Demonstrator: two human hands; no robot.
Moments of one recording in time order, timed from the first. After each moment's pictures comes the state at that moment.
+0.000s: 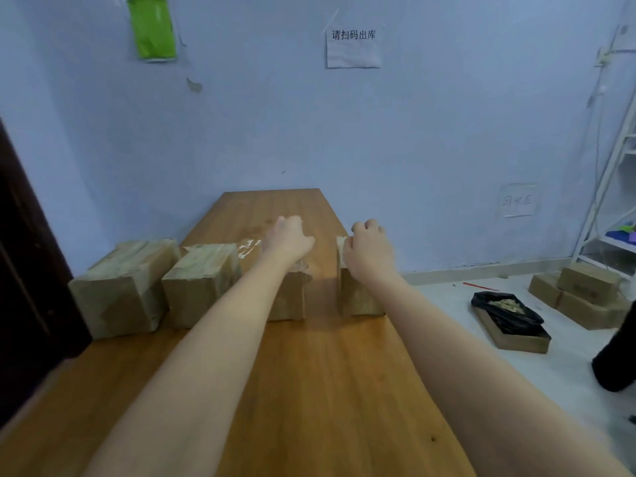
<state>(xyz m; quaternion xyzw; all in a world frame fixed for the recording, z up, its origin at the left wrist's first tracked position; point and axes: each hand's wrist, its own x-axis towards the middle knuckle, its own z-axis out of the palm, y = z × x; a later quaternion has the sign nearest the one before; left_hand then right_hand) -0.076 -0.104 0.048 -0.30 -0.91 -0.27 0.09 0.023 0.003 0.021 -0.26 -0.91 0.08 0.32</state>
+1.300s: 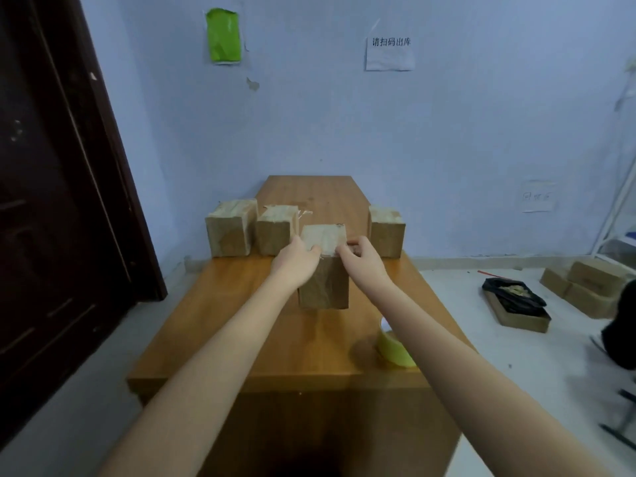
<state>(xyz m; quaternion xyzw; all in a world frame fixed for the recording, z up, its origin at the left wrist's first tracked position) 0.129 -0.322 0.036 -0.22 -0.90 -0.37 -0.02 0.182 -0.203 0.009 -0.20 -0.81 0.49 0.26</state>
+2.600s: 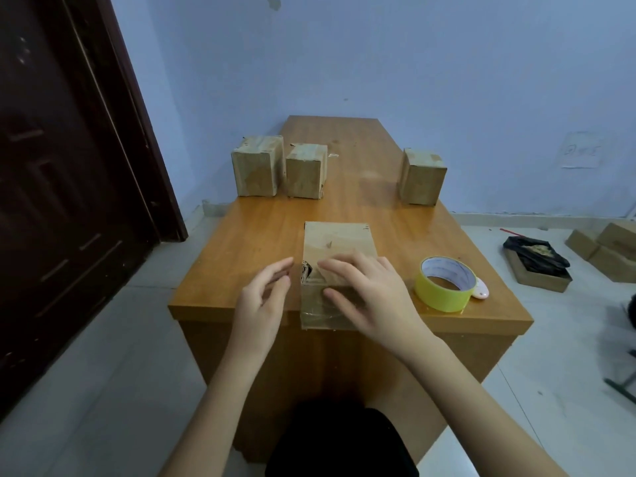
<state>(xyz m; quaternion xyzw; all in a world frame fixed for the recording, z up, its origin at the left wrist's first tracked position) 0.196 -0.465 -0.076 -0.23 -0.74 -0.63 0.02 0.273 -0.298 -0.050 0.12 -0.92 0.12 0.35</state>
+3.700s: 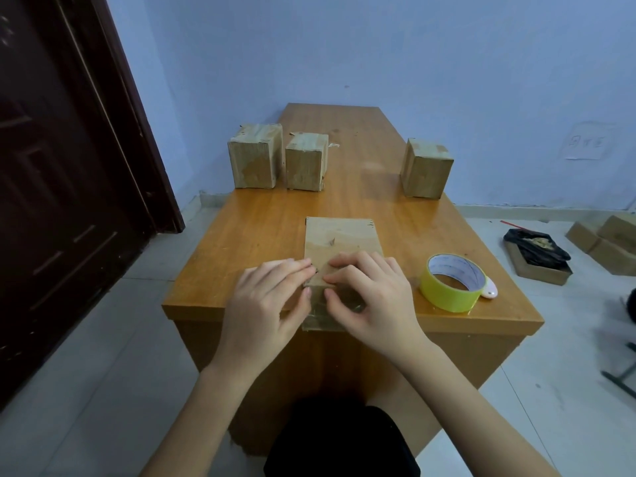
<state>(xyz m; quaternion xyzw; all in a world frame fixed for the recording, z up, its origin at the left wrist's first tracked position) 0.195 -0.470 -0.069 -0.44 -0.79 -0.28 0.32 0.266 -0.309 -0.055 0.08 -0.89 0.15 0.42</state>
